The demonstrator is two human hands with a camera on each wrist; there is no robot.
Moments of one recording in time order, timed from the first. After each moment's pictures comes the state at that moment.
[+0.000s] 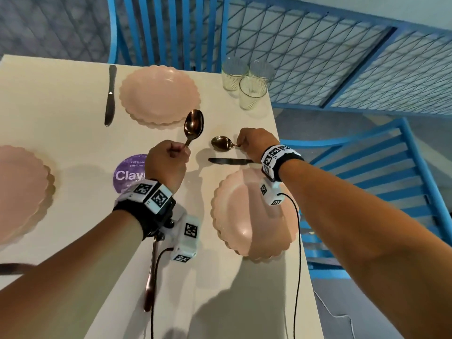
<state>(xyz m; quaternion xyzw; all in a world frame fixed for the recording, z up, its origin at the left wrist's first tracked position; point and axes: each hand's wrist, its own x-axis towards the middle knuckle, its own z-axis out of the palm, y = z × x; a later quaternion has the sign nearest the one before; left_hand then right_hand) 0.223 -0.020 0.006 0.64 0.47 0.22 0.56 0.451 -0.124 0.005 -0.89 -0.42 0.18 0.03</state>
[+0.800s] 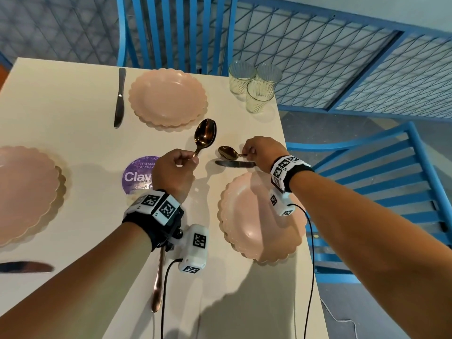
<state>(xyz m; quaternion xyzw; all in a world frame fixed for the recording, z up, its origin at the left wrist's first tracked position) 0.213 -0.028 0.010 0.63 0.48 0.22 0.57 0.448 -0.135 -0.006 -0.88 -0.45 0.17 0.04</state>
